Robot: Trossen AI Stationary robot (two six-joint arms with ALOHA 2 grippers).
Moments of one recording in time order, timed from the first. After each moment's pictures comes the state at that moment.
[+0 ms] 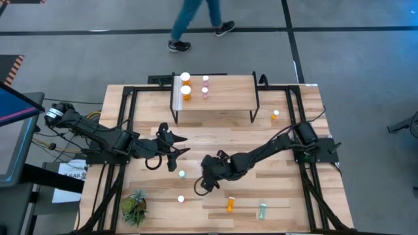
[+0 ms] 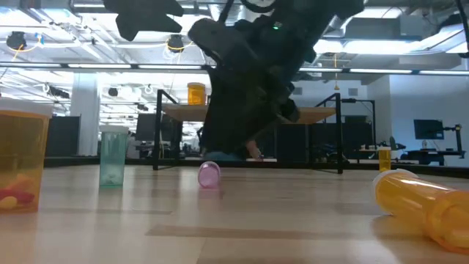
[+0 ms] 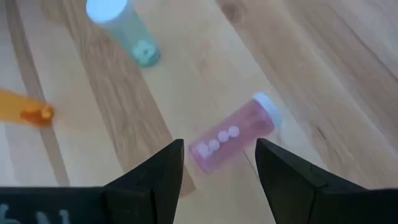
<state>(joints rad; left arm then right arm) -0.36 1.10 0.76 -0.11 -0.59 -0.33 0.32 2.06 1.42 -0.35 0.31 0.77</state>
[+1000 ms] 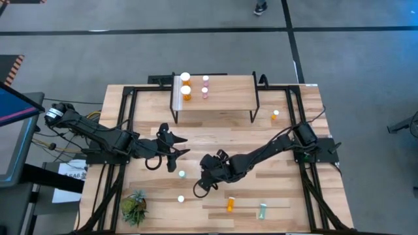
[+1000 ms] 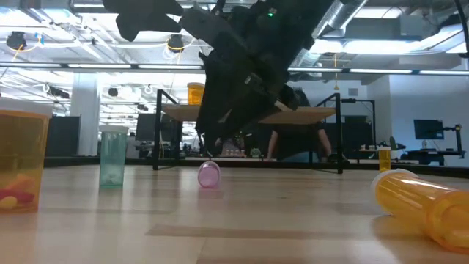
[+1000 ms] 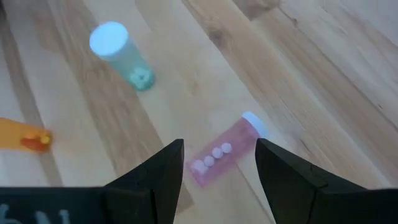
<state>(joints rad) -0.36 1.10 0.76 -0.11 -0.56 -0.33 0.34 2.07 1.48 -0.41 0.42 0.81</state>
